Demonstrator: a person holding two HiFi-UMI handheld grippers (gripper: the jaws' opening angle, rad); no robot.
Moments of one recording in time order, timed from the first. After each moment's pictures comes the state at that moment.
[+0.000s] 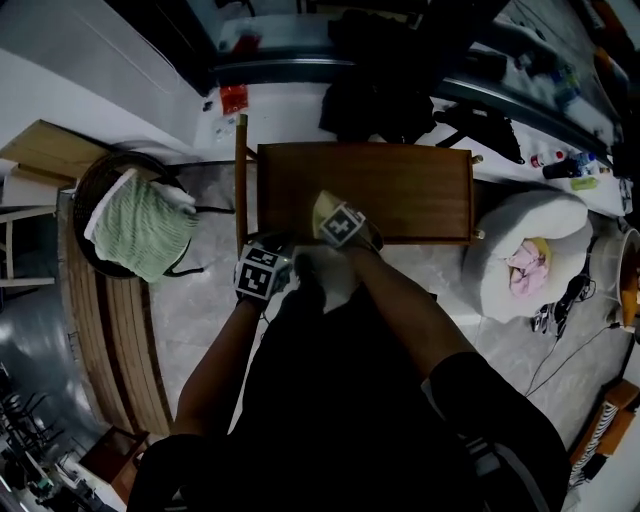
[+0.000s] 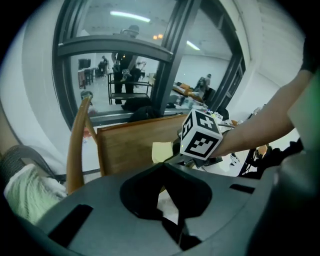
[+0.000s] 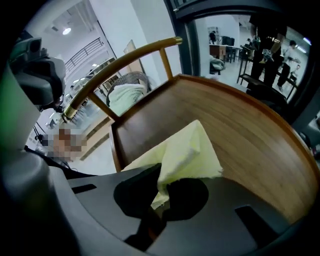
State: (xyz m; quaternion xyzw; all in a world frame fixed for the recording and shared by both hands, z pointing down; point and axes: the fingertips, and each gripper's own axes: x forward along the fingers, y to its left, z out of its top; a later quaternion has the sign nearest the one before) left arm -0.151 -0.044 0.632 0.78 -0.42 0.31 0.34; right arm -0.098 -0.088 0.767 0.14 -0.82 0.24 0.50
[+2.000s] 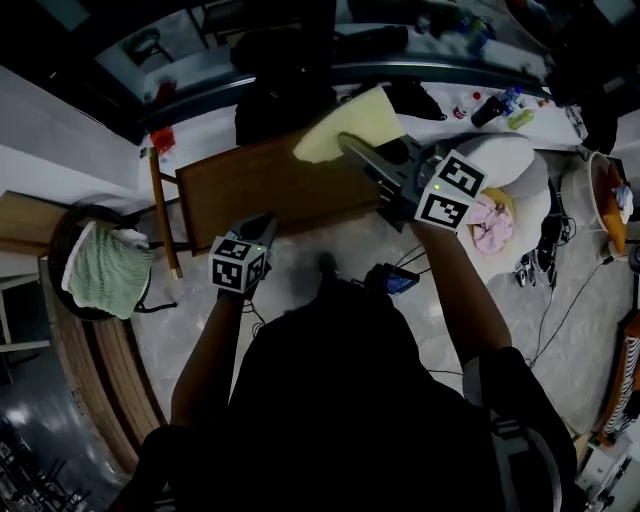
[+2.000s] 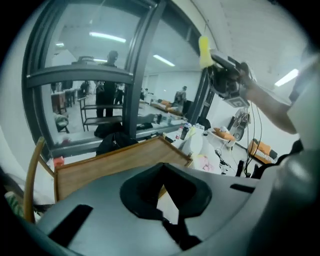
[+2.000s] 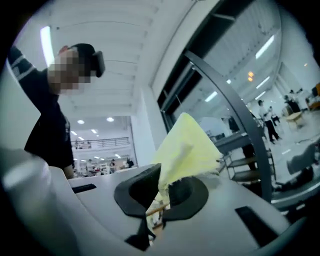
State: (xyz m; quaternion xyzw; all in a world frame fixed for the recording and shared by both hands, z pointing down) left arm 0.040 -0.052 0.545 0.86 -0.38 0.24 0.24; right arm 0.164 -0.112 0.296 0.21 -0.96 0.13 -0.08
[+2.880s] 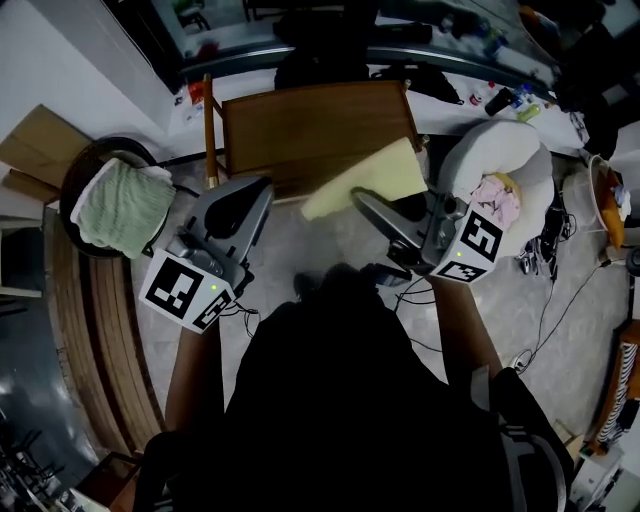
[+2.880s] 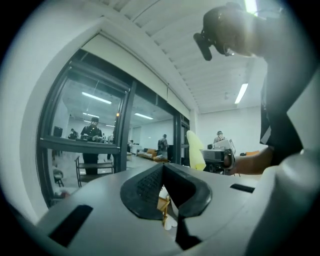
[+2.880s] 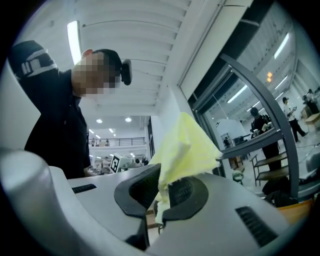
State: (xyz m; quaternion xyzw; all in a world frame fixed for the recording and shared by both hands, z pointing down) left arm -0.064 0.166 0.274 0.93 -0.36 0.01 0.03; right arm 0.039 0.178 0.259 0.13 -0.98 0.08 -0.10
